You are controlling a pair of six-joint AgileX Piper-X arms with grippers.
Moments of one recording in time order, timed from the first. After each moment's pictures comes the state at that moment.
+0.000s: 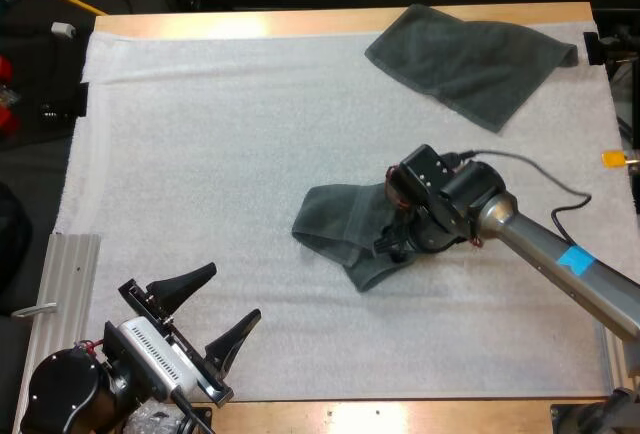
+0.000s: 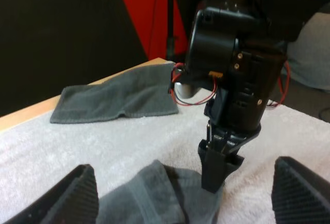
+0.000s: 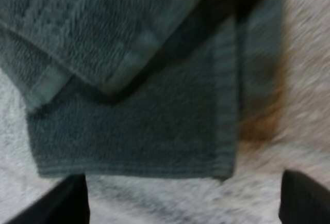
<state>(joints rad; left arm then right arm) -0.22 0.14 -0.62 0.77 0.57 -1.72 0.68 1.60 -1.15 1.01 -0.04 -1.49</state>
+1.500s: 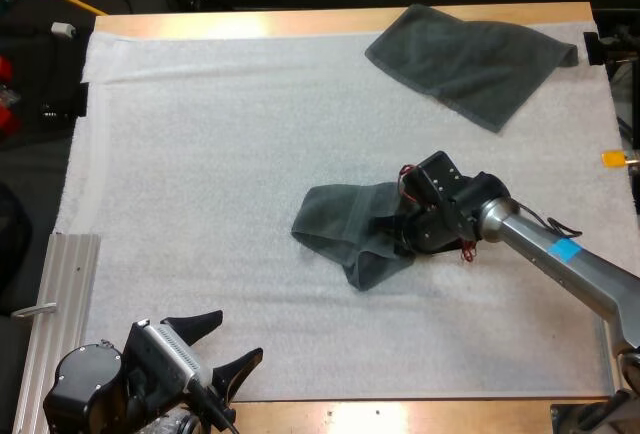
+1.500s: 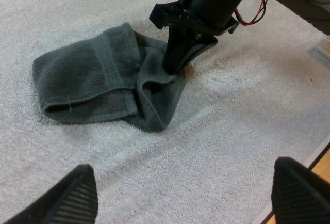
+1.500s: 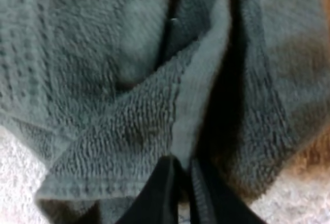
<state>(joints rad) -0.22 0.14 -0.62 1.15 0.57 -1.72 0.61 1.67 -1.02 0.73 -0.24 -1.17</state>
